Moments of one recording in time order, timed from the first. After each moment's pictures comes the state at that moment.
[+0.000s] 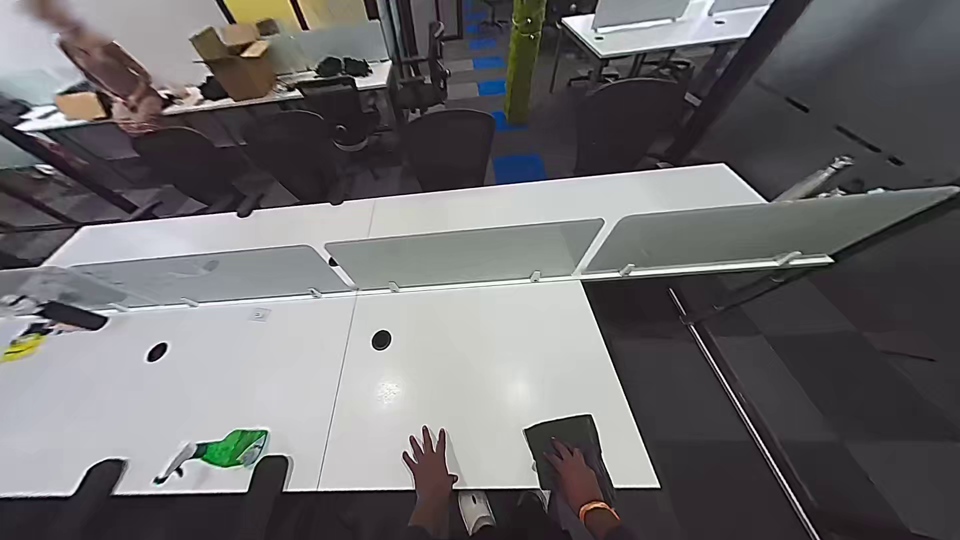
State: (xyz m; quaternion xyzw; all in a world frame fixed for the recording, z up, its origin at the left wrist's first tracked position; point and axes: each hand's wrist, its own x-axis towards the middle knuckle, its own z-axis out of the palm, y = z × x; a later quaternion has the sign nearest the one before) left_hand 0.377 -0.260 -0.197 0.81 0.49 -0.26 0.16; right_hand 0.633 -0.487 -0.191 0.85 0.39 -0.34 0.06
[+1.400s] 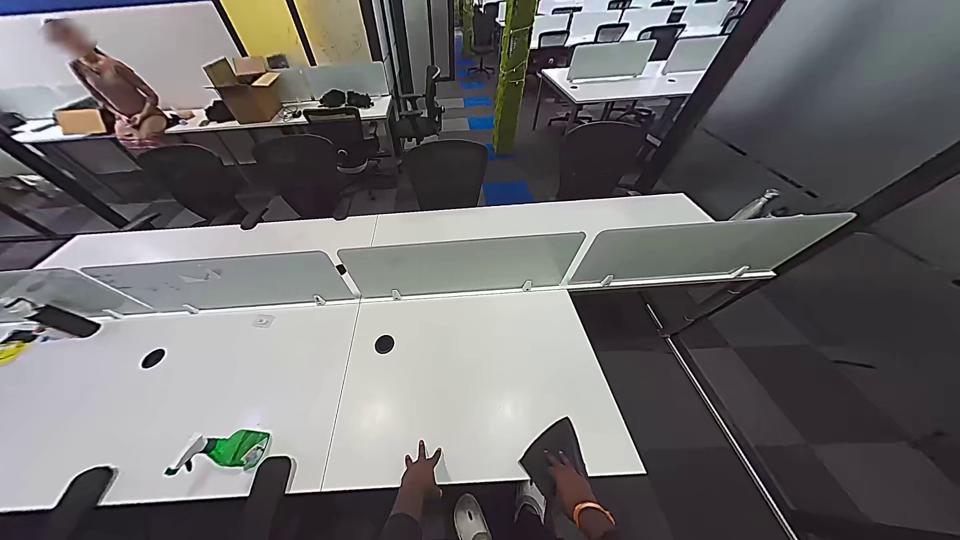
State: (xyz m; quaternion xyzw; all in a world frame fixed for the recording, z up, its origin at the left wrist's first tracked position) left_hand 0.327 -0.228 -0.185 0.80 0.38 -0.38 0.27; right_hand 0.592 -0.502 -0.178 0.84 0.38 -0.39 0.08
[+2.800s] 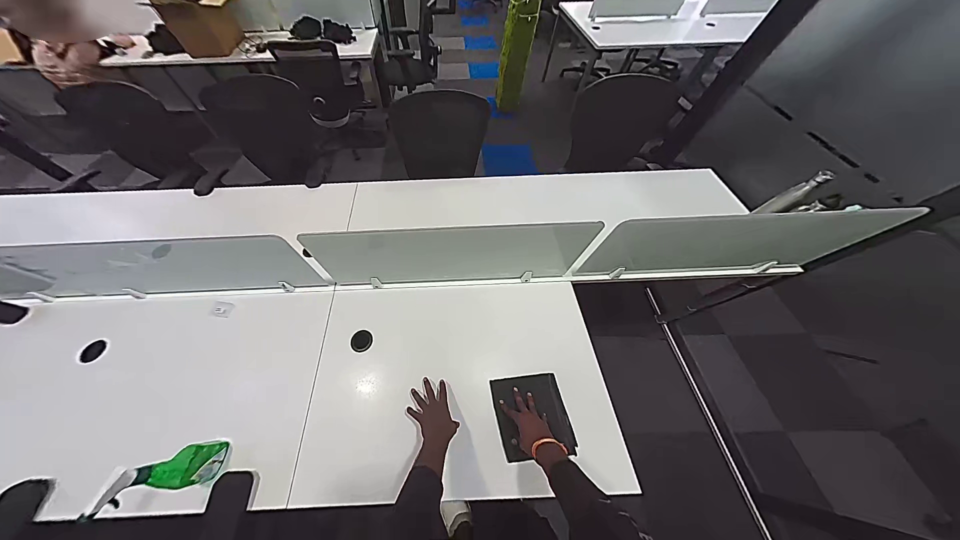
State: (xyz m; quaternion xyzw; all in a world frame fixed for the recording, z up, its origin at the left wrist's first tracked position) left_hand 0.500 -0.186 -0.197 0.81 0.51 -0.21 0.22; right_hand 0.676 -0.358 -0.187 0.82 0.39 -0.40 0.09
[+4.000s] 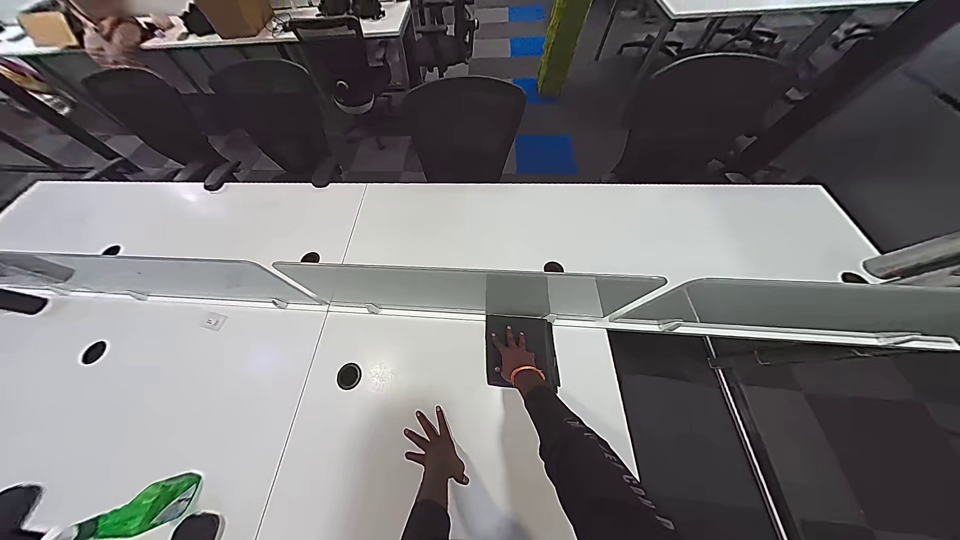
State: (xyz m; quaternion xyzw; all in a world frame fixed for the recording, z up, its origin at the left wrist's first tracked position) left_hand 0.601 -0.144 -0.224 0.68 0.59 -0.34 0.27; right_hand 0.872 -0.093 -0.199 0.83 0.43 -0.33 0.11
